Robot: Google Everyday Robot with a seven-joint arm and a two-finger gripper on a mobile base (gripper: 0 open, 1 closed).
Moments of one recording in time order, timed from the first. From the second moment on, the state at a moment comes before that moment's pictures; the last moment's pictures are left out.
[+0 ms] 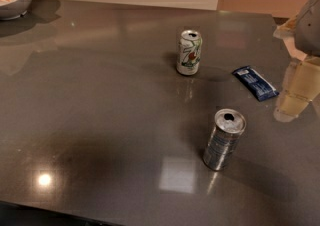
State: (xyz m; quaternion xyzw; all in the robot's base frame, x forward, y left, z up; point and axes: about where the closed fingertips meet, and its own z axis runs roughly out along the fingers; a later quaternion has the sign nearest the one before) arm 0.438 -0.217 0.976 -0.60 0.78 -0.03 0.16
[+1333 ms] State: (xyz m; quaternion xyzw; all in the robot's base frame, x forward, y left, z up) arm 0.521 -0.263 0.932 -0.51 0.85 -0.03 0.12
